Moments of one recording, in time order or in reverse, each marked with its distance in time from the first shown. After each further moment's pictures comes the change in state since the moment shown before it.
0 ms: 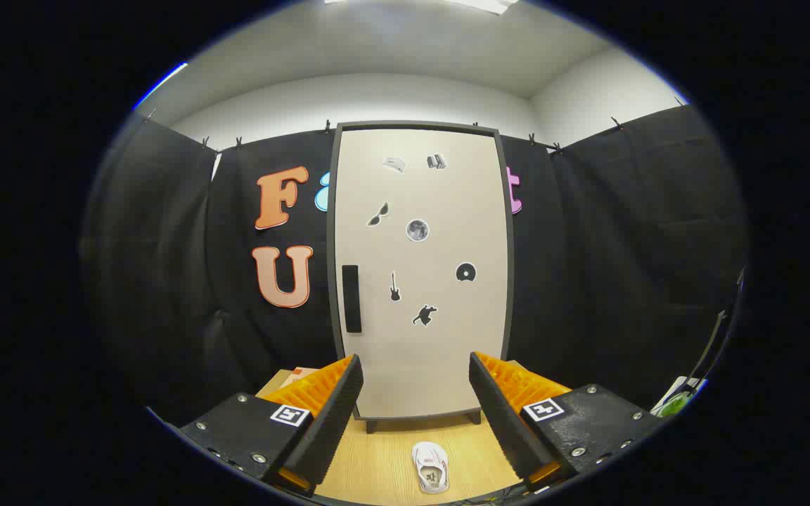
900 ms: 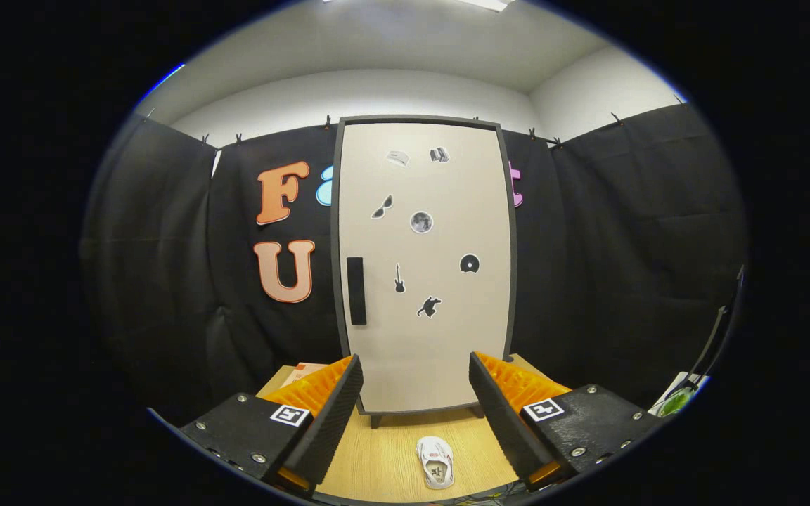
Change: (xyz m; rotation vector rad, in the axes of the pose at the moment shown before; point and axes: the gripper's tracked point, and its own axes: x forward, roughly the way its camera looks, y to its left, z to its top) arm -0.005 0.009 -0.007 0.008 0.030 0.004
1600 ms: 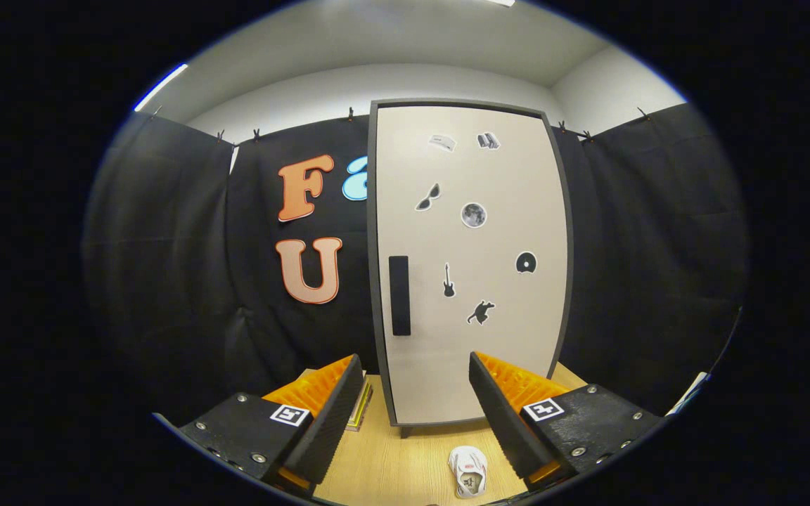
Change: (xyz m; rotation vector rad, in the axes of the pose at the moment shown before) arm 0.069 0.073 0.007 0.003 0.000 0.108
